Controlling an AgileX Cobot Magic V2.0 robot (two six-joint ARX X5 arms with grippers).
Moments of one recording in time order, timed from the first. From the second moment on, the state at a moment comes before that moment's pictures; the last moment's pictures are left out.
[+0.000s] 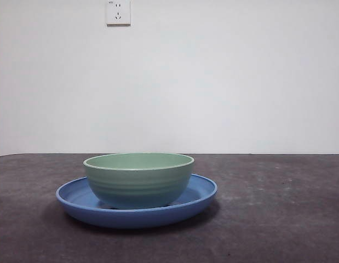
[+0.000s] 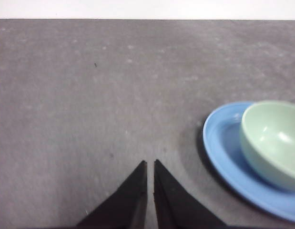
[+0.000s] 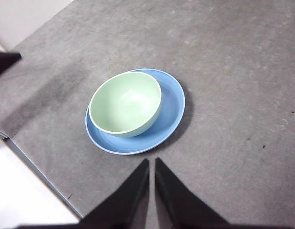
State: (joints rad) left arm -0.03 0.16 0.20 -0.35 0.28 0.02; right arm 0.51 0.55 0.83 -0.82 -0.27 0.17
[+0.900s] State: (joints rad) left arm 0.01 0.01 0.03 -0.18 0.10 -0.02; right arm 0.51 0.55 0.83 -0.82 -0.27 0.17
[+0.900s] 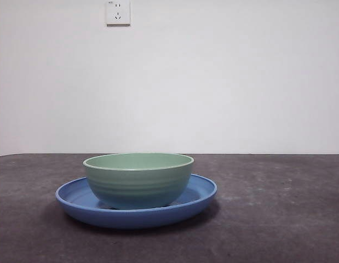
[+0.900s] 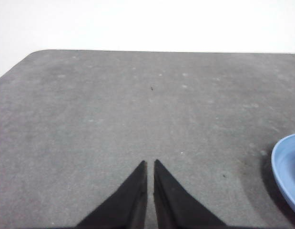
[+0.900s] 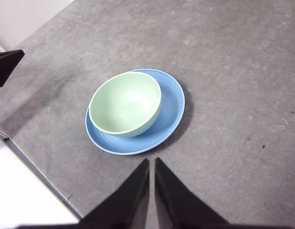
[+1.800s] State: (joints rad) left arm 0.01 0.01 0.03 -0.18 0.09 -0.04; right arm 0.51 0.55 0.83 -0.82 -0.27 0.17
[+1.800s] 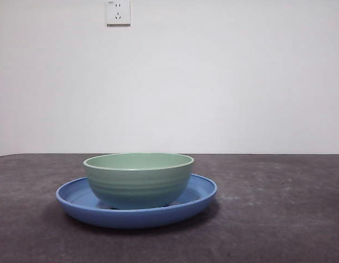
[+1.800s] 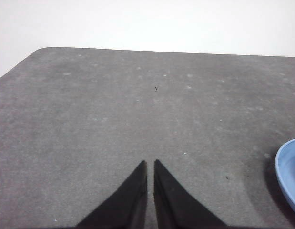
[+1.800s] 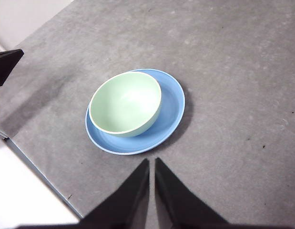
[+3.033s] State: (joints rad) left arm 0.01 0.01 0.03 -0.18 0.09 -0.04; right arm 0.00 0.00 0.05 -0.12 0.03 -0.11
